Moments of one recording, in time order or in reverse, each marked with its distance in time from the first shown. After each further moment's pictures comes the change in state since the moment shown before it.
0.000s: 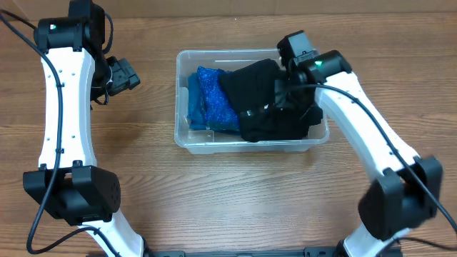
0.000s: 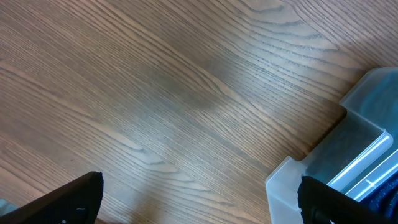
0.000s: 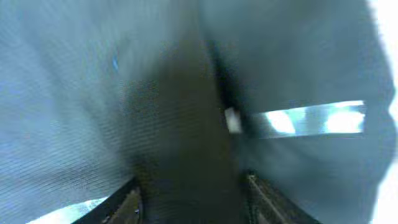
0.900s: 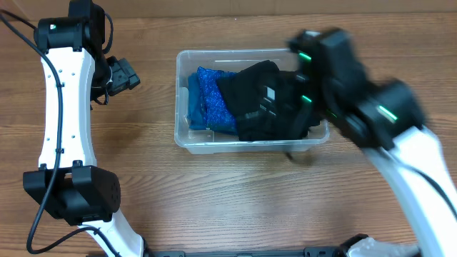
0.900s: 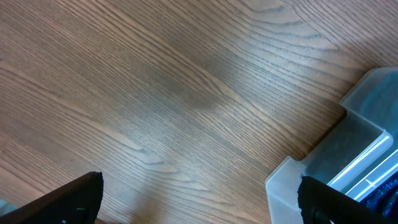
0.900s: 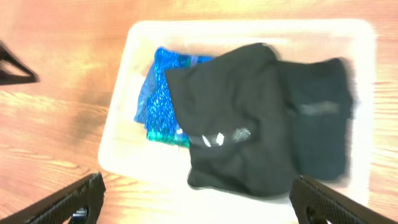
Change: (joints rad) left arm 0.000 0.000 0.000 0.000 0.000 0.000; right arm 0.143 -0.394 0.195 -0.155 -0.065 0.060
